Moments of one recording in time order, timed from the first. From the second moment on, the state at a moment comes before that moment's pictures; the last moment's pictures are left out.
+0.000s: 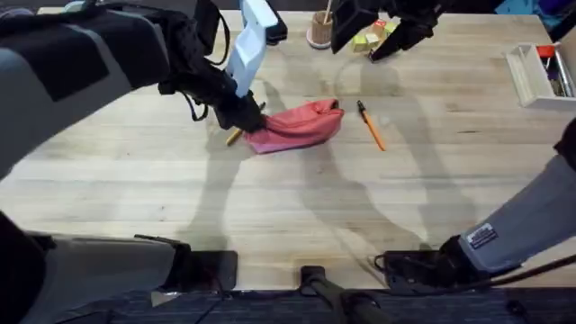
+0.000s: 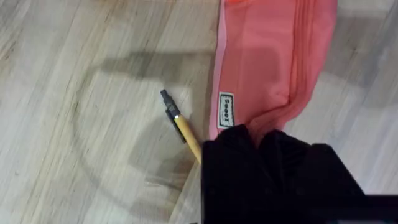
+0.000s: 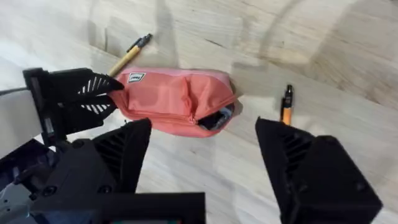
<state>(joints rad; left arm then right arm) -0.19 1.54 1.04 -0.78 0.47 0.87 0.19 1.91 1.93 -1.34 -0.41 0.04</state>
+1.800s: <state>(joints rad) -0.19 1.54 1.04 -0.77 0.49 0.87 0.40 1.91 1.73 -1.21 -0.35 -0.14</state>
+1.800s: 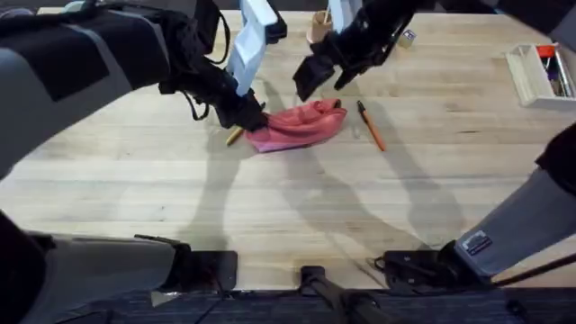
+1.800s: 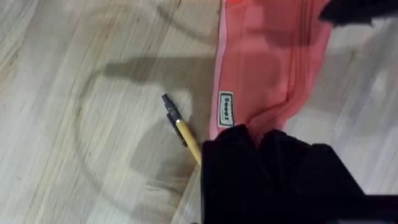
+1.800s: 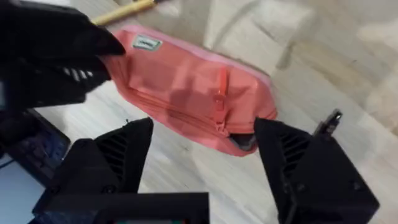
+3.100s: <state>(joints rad) -0.19 1.54 1.04 -0.77 0.49 0.86 0.42 1.98 1.61 -1.11 -0.29 -0.16</state>
